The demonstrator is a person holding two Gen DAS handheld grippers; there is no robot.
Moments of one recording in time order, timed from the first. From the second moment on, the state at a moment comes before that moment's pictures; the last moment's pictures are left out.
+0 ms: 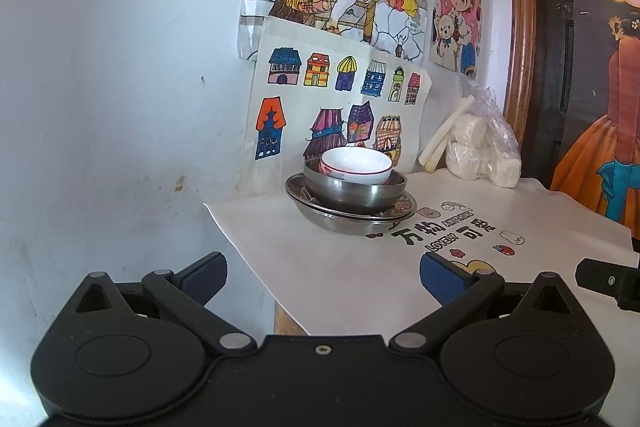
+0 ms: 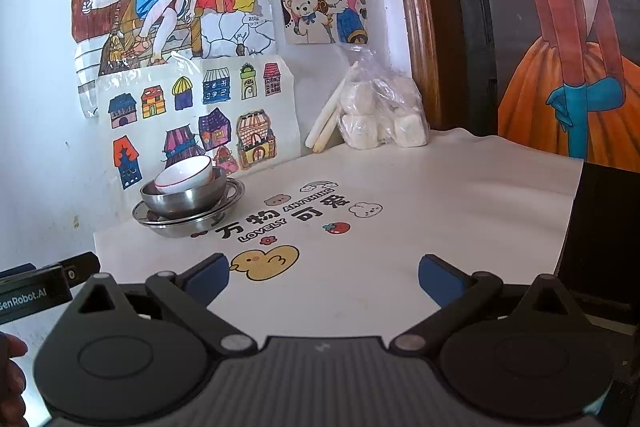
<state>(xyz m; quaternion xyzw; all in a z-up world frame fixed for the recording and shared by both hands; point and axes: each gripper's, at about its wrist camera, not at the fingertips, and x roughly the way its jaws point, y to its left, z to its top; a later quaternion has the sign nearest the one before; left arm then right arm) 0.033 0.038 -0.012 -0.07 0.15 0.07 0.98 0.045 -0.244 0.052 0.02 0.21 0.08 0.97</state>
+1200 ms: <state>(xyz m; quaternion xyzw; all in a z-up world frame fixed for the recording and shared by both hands) 0.049 0.033 -0.019 -0.06 0.18 0.07 0.98 0.053 -0.245 0.047 0.03 0.23 0.08 0.97</state>
